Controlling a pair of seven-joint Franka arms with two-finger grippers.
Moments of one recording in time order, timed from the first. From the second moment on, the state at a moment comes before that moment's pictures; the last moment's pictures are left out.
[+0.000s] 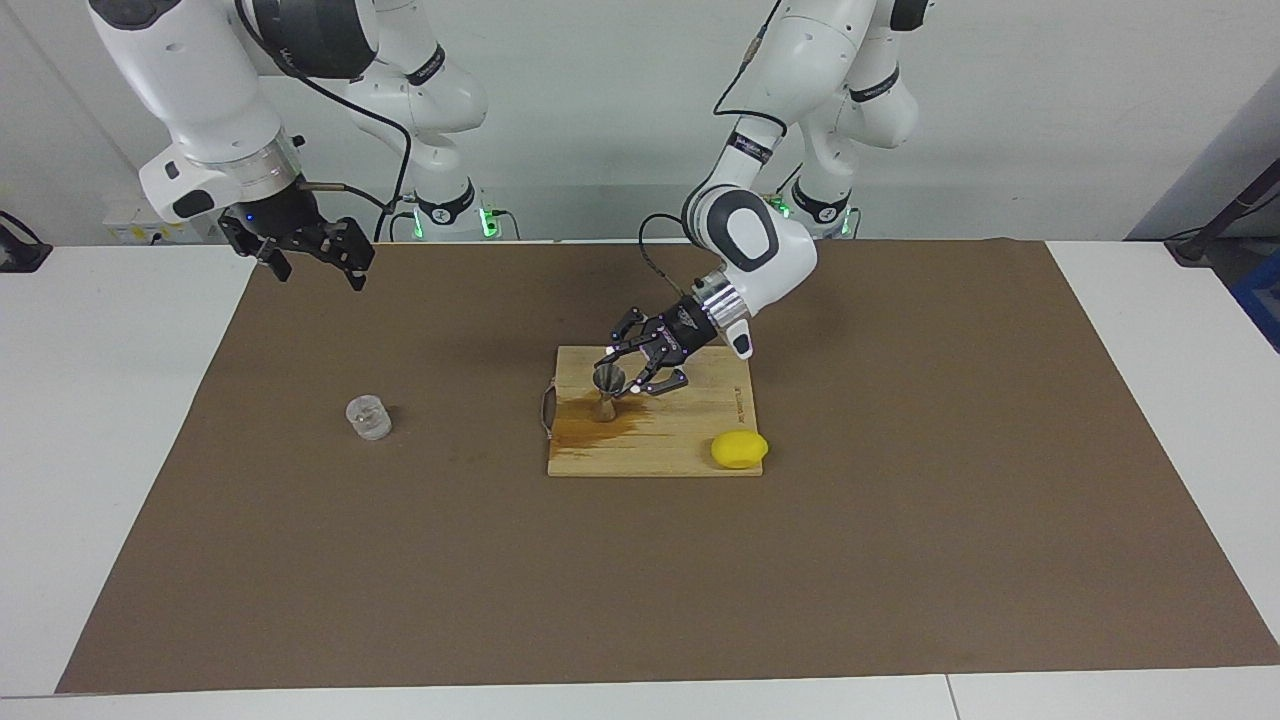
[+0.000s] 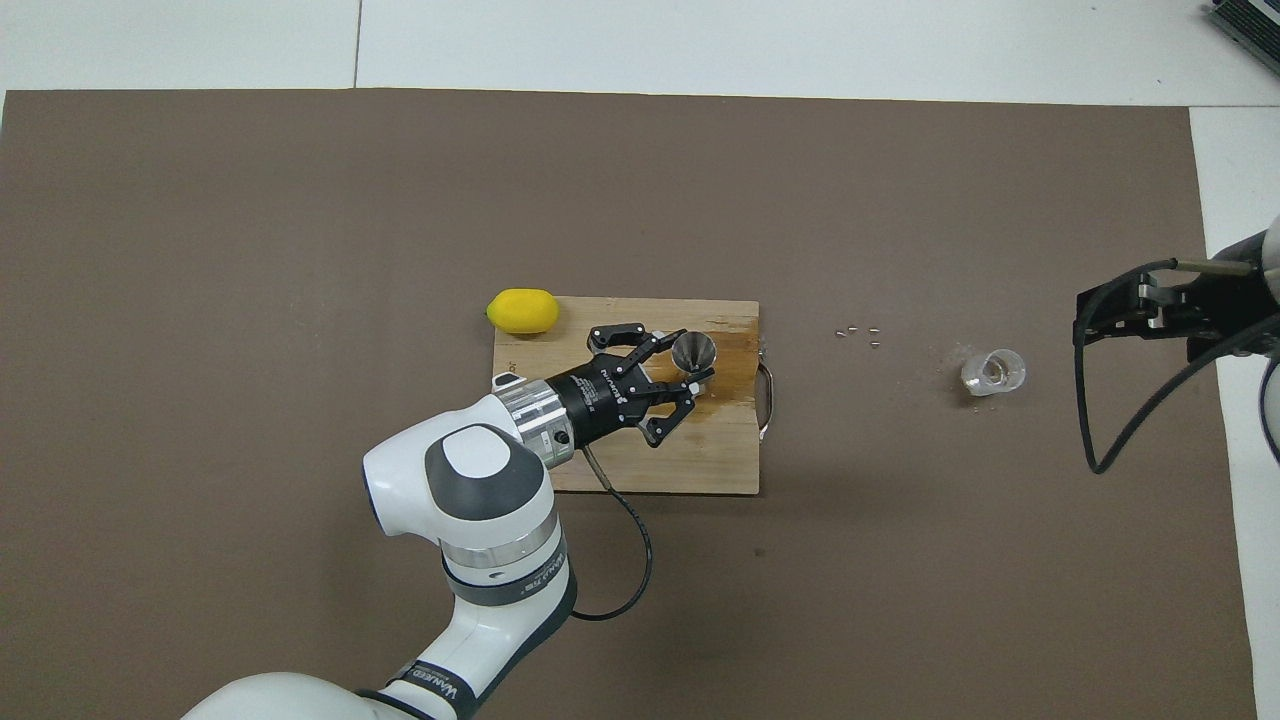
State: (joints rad) left arm -0.72 0.27 0.03 -2.04 -2.16 2.59 -0.94; right arm 0.03 0.00 -0.01 -1.59 -0.02 1.54 0.19
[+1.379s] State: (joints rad) left arm -0.79 0.29 0.04 -2.03 -2.16 2.64 -0.91; right arm -0.19 0.10 -0.03 -1.77 0.35 1.69 1.13
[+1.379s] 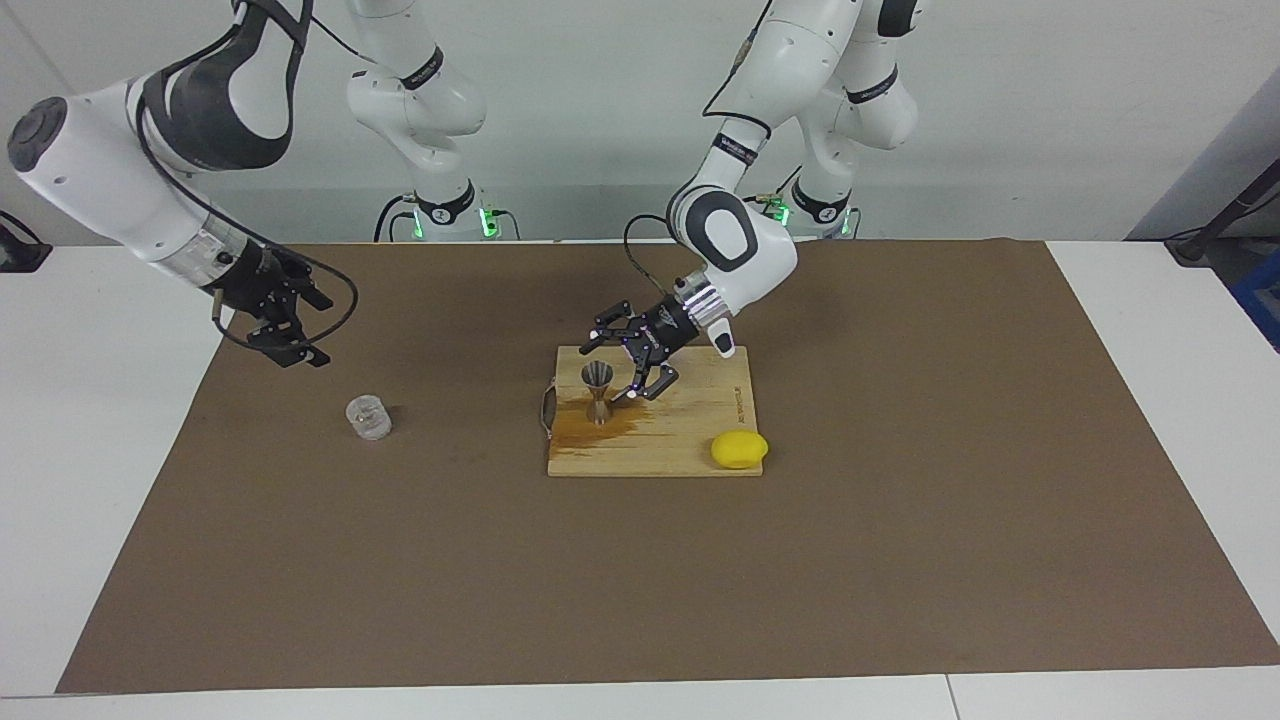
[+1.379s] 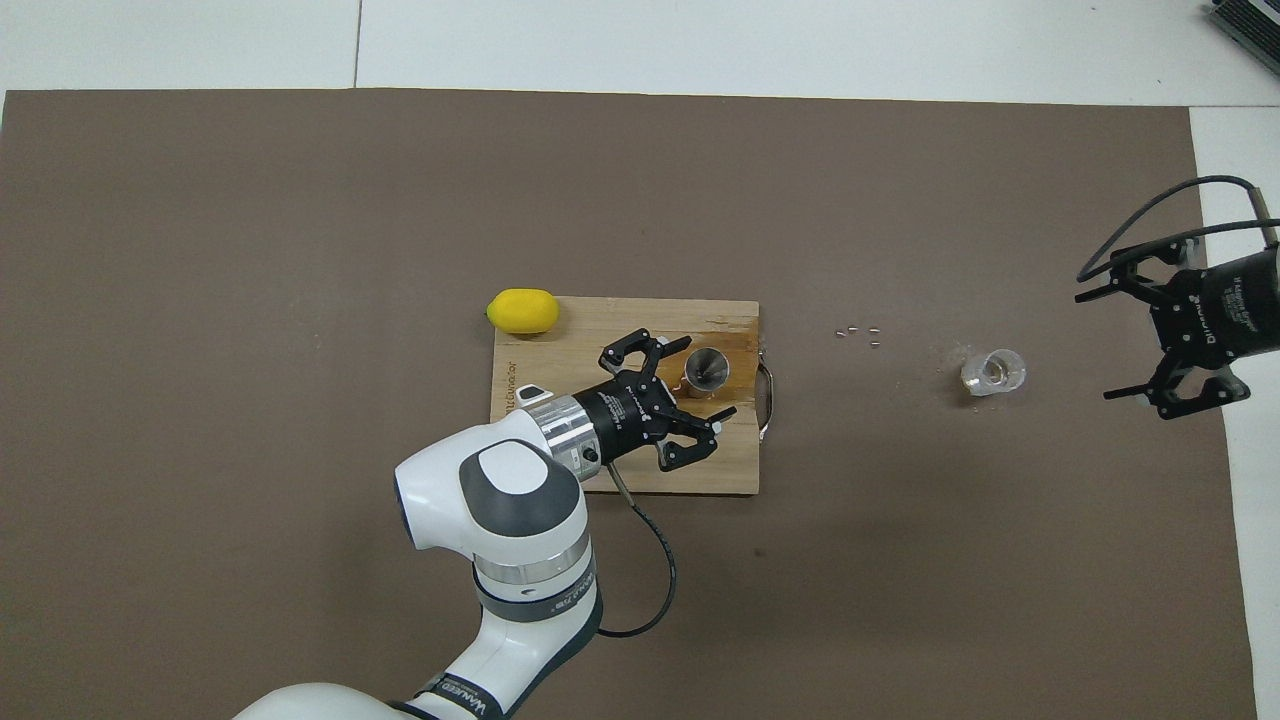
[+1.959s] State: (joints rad) left arm -0.71 0.15 0.06 -2.02 -2.06 2.74 -0.90; right arm -0.27 0.28 -0.03 -1.78 0.43 1.79 0.96
